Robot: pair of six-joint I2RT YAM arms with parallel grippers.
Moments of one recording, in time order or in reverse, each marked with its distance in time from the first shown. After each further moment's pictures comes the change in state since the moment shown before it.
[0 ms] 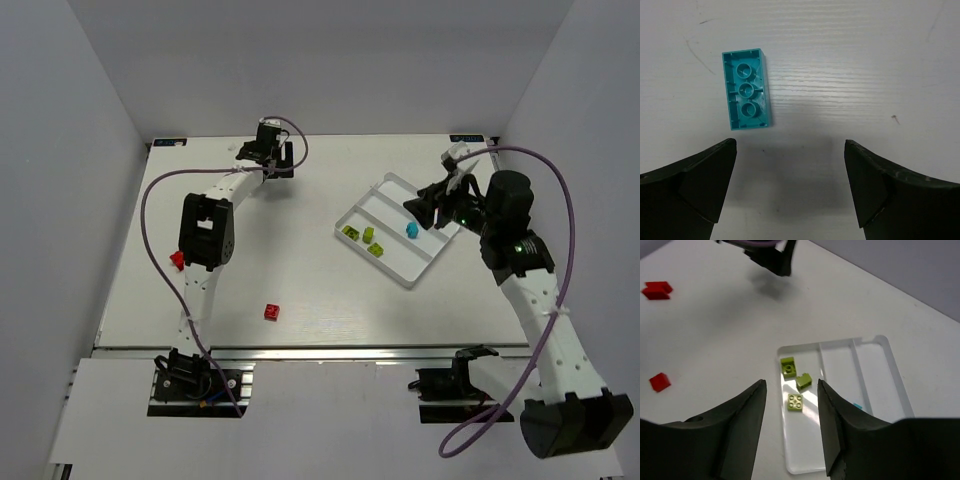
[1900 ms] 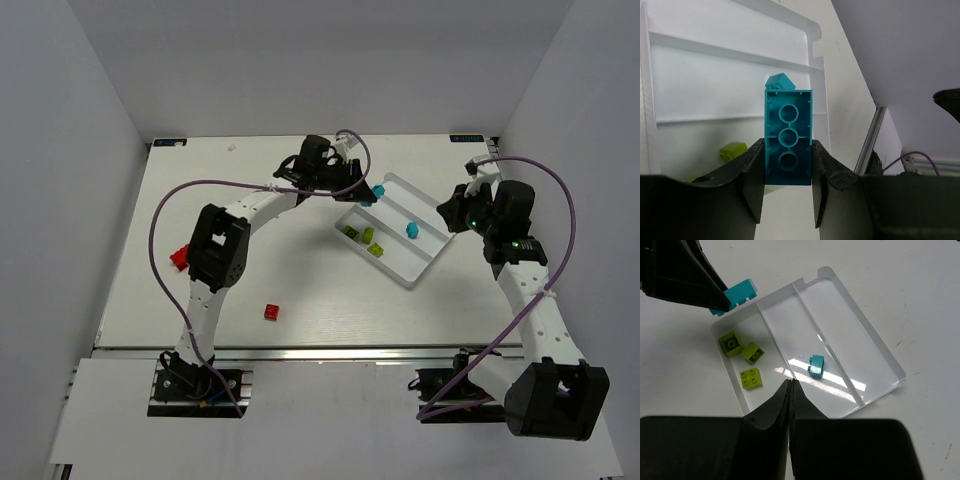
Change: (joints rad) left arm -0.266 -0.183 -0.237 0.277 0.941 -0.345; right arm -0.197 0.020 -0.211 0.117 0.069 0.099
